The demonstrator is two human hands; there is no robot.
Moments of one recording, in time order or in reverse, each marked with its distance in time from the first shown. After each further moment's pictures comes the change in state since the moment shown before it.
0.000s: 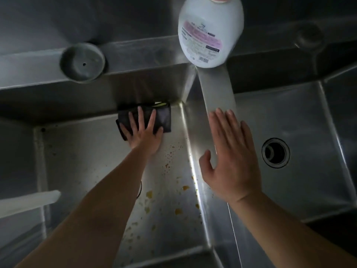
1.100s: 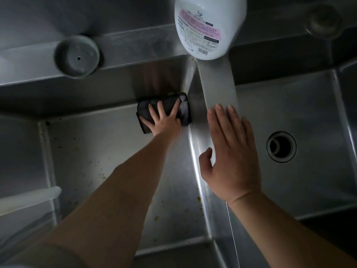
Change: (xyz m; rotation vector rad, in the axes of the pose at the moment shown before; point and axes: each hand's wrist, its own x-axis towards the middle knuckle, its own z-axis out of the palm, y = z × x) left_hand 0.006 0.074 0.004 -0.077 -0.040 -0.034; right_hand 0.001 0.001 0.000 -0.011 -0.006 -0.009
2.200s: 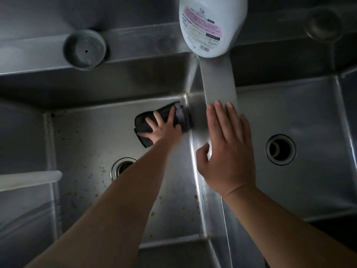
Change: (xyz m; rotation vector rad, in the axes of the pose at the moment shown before) left_hand -0.024 -0.005 0.005 0.021 -0.137 -0.176; right_hand -0.001 -0.004 -0.001 0.015 -0.017 0.025
